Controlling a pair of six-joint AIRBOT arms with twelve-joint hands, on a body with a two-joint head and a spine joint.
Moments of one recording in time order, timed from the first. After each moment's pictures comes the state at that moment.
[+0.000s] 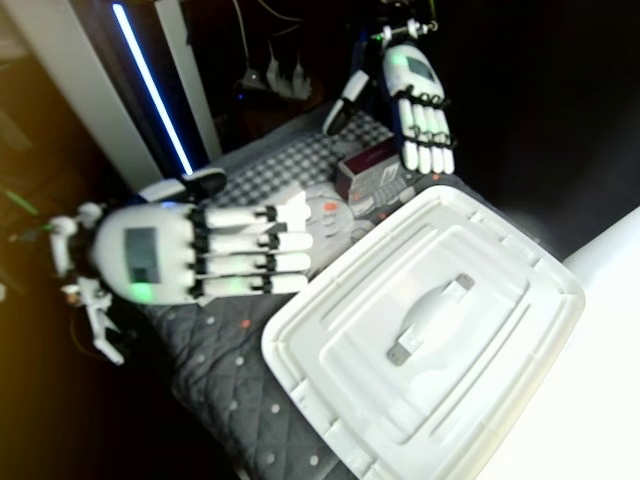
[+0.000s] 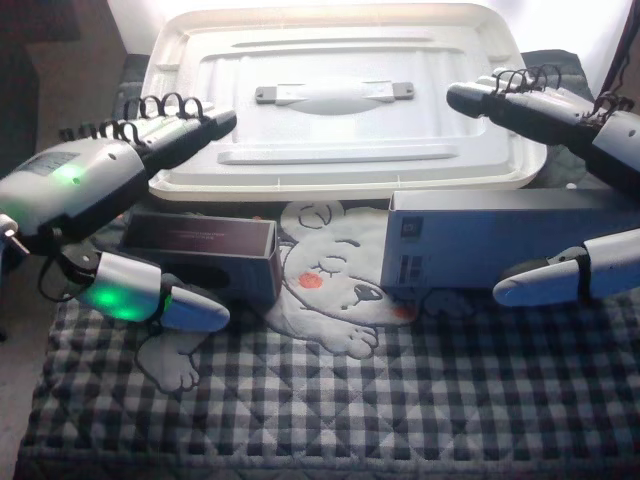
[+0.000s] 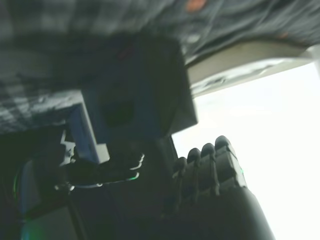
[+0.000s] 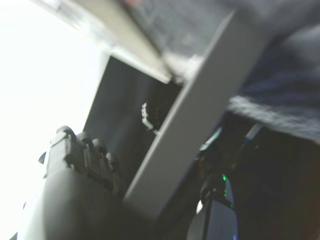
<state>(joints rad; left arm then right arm) 0.77 -0.96 1.08 -0.11 -0.85 0.91 -0.67 -1.13 1.35 -0.08 1.16 -0.22</state>
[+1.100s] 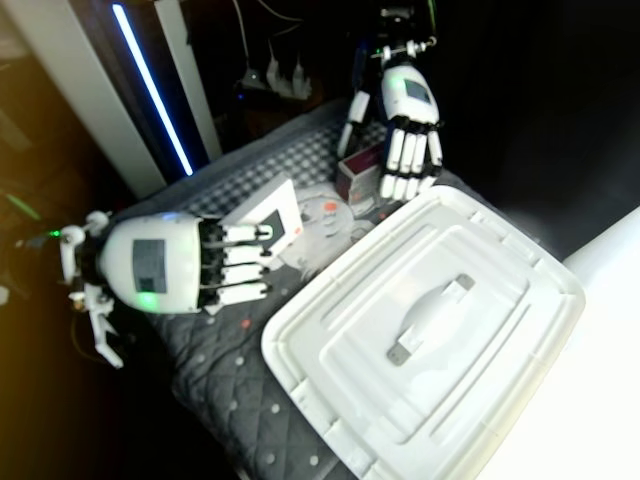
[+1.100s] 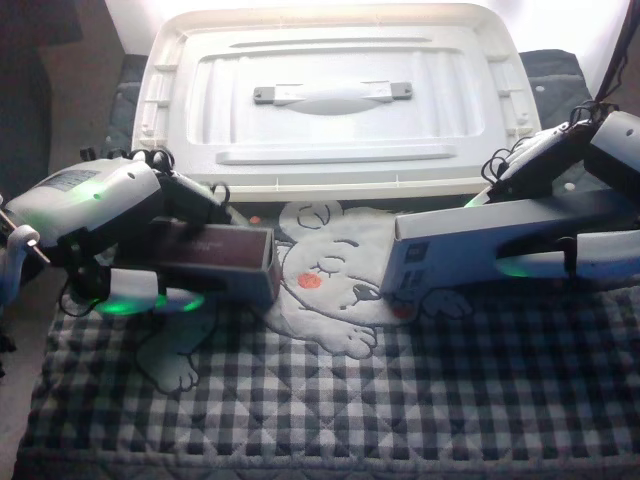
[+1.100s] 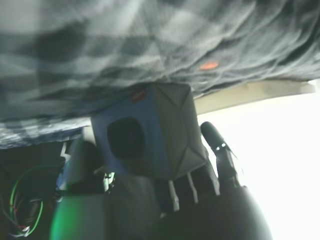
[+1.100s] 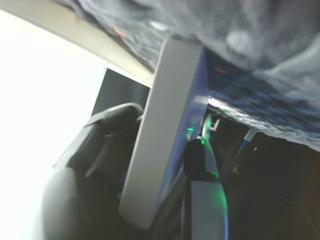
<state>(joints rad) 0.77 -1.00 1.11 -0.13 -0.80 0.91 -0.67 -1.14 1.36 -0.08 1.15 -0.20</state>
